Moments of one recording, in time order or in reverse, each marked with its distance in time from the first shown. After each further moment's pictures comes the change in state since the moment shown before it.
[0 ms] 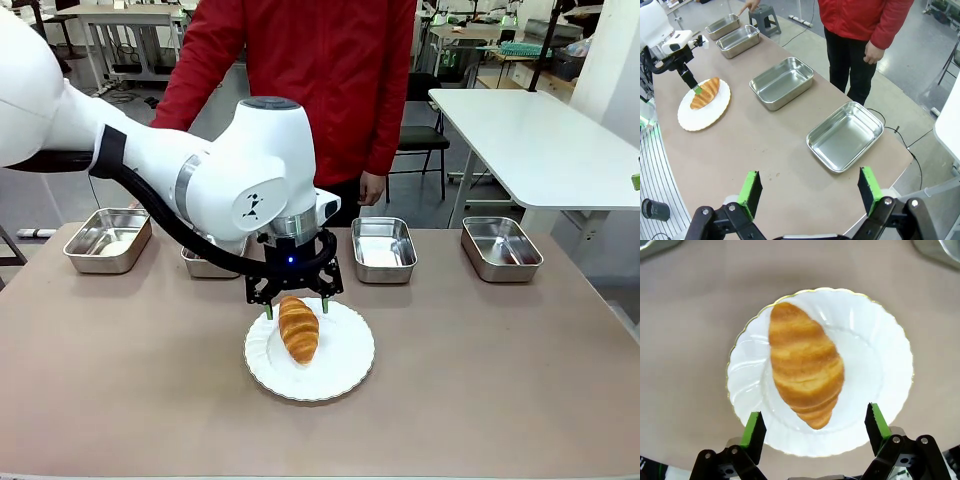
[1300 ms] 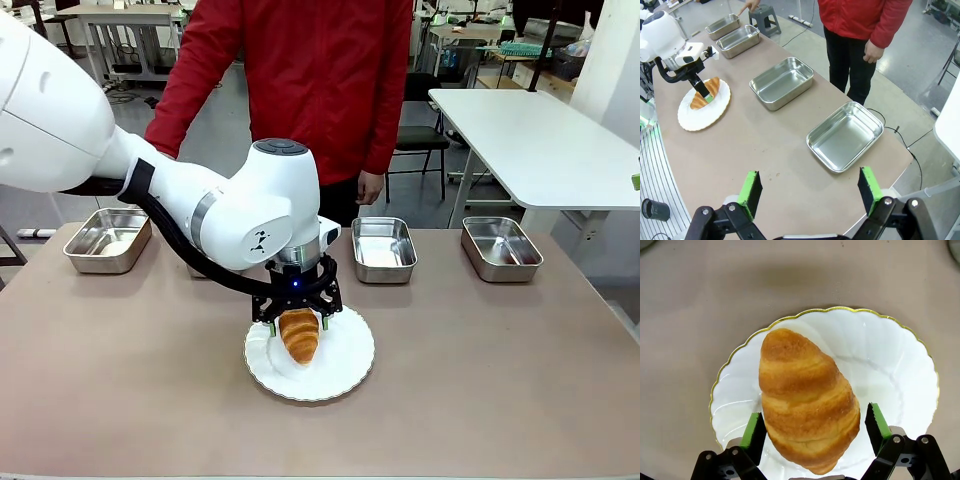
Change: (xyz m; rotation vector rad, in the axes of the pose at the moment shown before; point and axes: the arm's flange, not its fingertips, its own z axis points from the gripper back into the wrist) left arm 0.012 -0.003 -0.054 0.017 -0.001 0.021; right arm 0.000 0.000 0.000 0.000 0.000 0.000
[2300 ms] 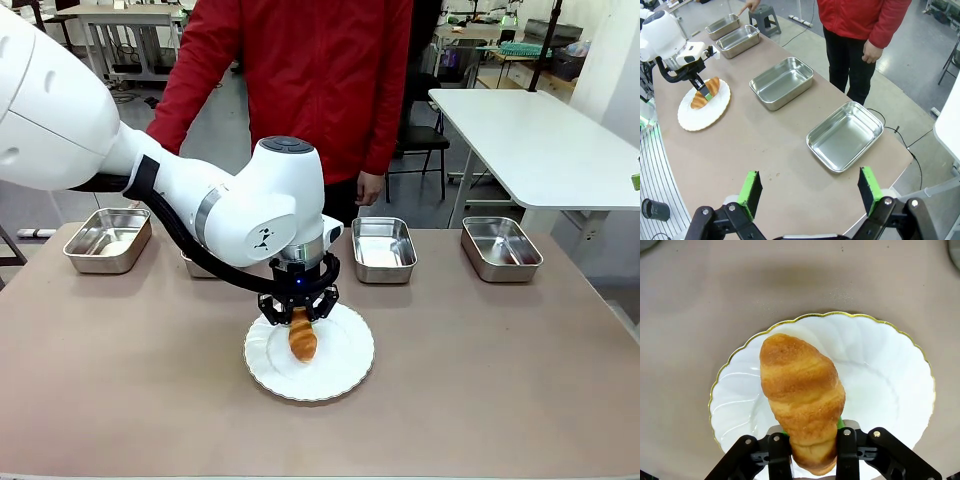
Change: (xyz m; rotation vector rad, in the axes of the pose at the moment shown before) left arm 0.002 -0.005 0.003 0.012 -0.006 0.018; right arm 0.000 0.000 0.000 0.000 0.000 0.000
